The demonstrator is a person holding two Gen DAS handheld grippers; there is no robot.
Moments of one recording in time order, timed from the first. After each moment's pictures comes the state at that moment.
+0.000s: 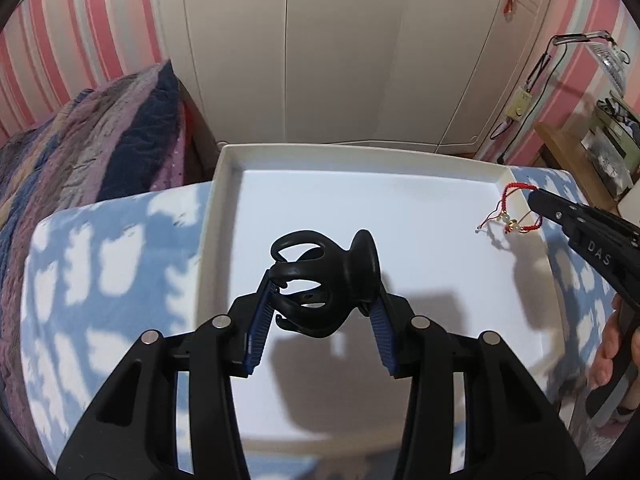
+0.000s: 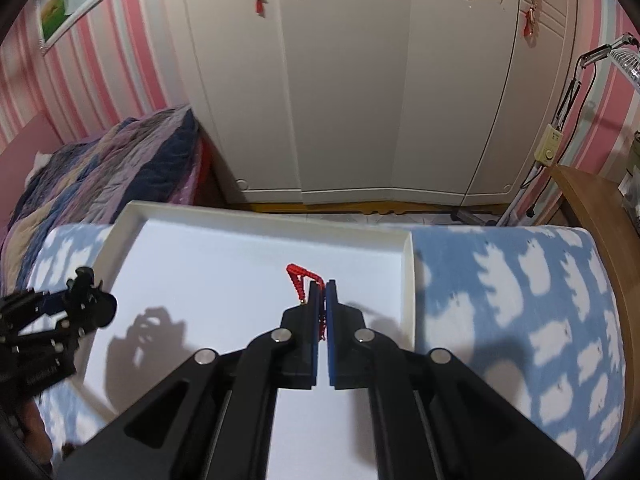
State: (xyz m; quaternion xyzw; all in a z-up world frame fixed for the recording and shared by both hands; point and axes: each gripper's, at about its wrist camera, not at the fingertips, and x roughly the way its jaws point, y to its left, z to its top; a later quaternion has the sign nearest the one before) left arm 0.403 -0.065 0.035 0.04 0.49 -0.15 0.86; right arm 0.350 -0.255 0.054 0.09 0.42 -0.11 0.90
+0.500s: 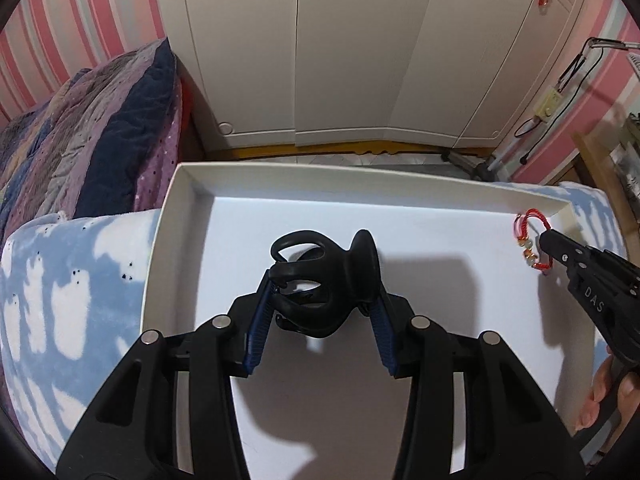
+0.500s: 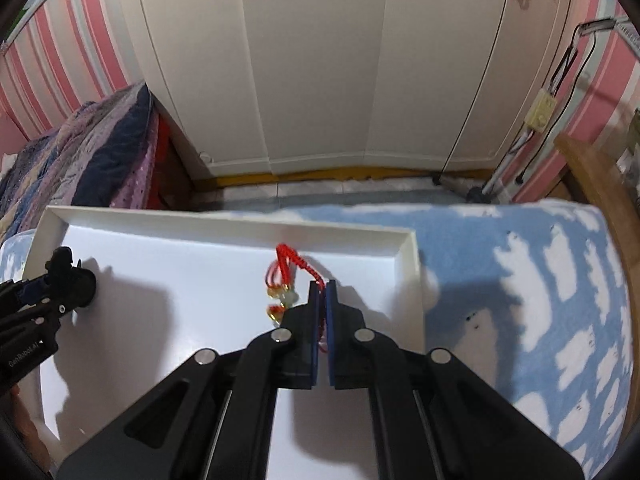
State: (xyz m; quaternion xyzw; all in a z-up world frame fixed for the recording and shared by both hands) left arm 0.479 -0.081 -0.012 0.03 0.52 -0.13 0.84; right arm 0.402 -0.288 -0.006 0.10 0.48 -0.15 0.86
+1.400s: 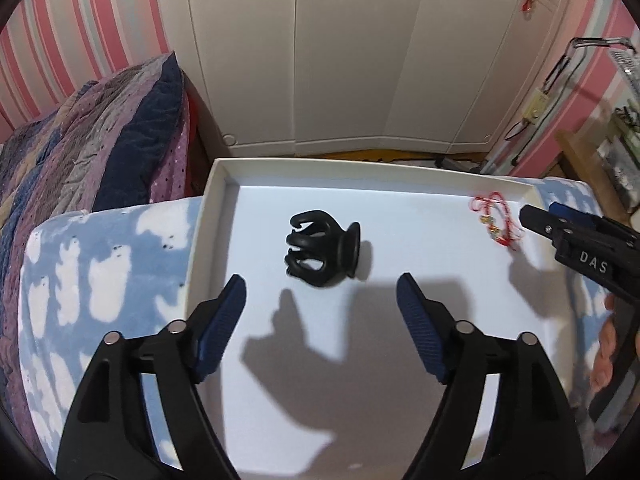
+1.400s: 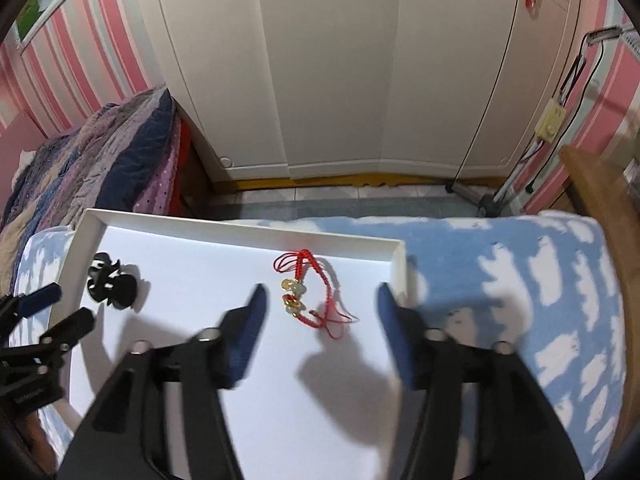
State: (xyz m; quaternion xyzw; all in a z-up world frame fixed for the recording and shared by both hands) left arm 0.430 -0.057 0.029 0.04 0.50 -0.14 0.86; right arm 0.380 -0.281 0.042 0.09 0.46 -0.13 0.87
